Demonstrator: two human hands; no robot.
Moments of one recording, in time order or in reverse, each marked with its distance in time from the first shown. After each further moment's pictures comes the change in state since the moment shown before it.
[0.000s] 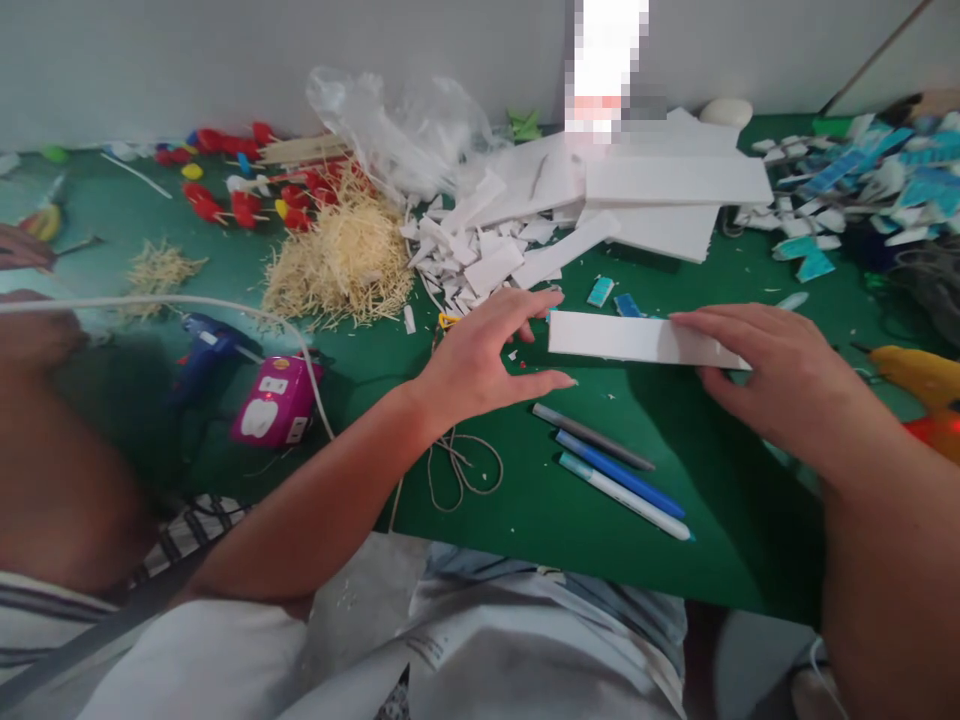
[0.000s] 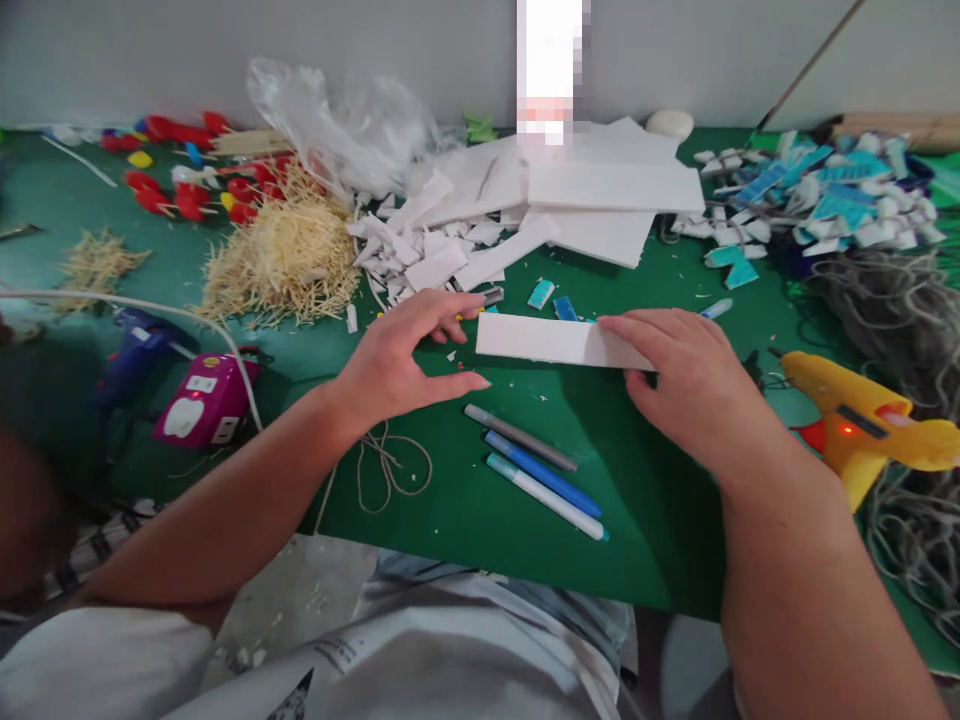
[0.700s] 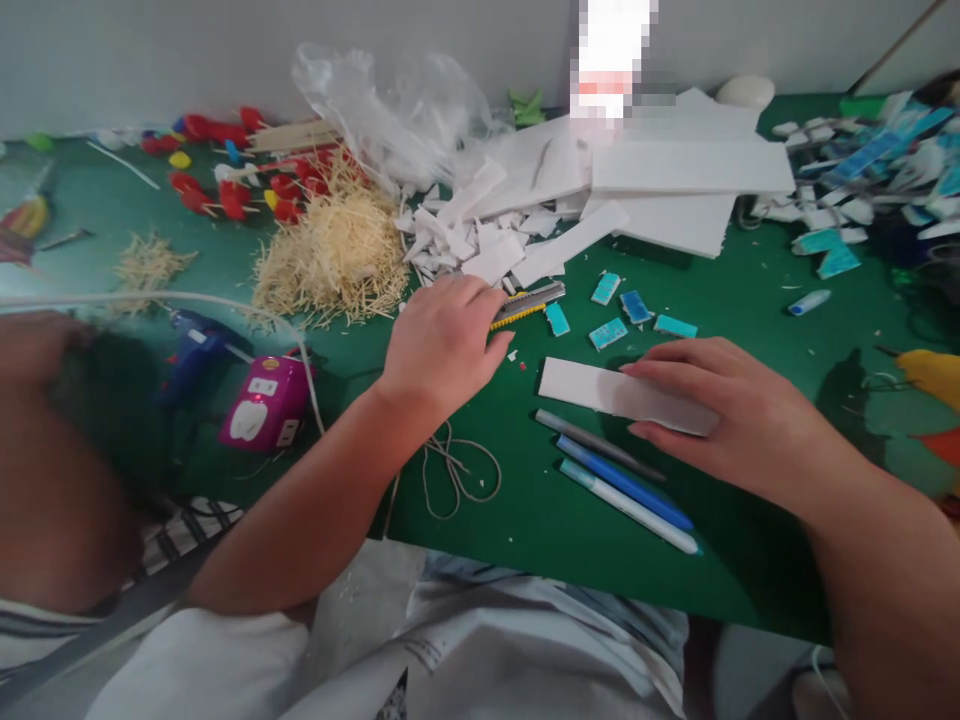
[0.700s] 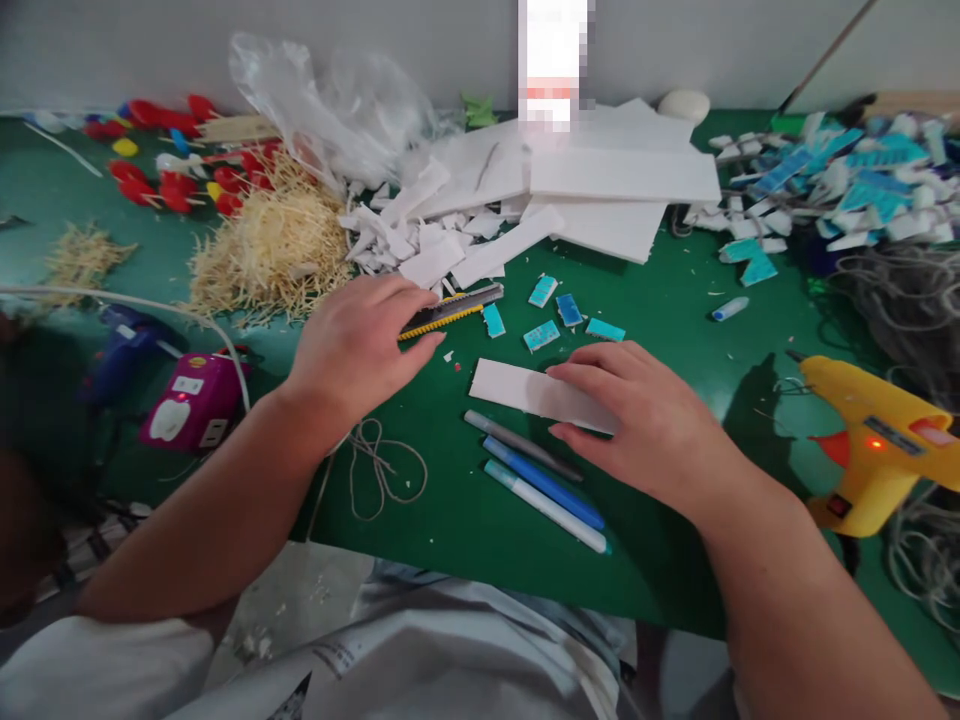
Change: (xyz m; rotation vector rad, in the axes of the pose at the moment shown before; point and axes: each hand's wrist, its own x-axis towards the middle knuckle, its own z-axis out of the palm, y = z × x) left_hand 0.008 0.005 -0.016 0.603 -0.115 -0.244; right_hand -0.002 -0.044 0.003 0.161 -0.059 -0.192
